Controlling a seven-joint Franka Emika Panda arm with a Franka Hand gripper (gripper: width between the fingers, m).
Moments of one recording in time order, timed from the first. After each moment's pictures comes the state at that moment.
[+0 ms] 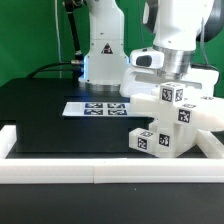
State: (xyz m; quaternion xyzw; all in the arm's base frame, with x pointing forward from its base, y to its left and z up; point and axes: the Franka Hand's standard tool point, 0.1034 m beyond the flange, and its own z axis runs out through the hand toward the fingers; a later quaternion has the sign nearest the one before) arm 0.404 0.103 0.007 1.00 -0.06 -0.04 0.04
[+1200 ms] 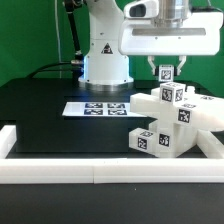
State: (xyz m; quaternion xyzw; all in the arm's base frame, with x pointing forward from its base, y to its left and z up) arm 0.431 0.105 0.123 0.99 -0.10 -0.06 -0.03
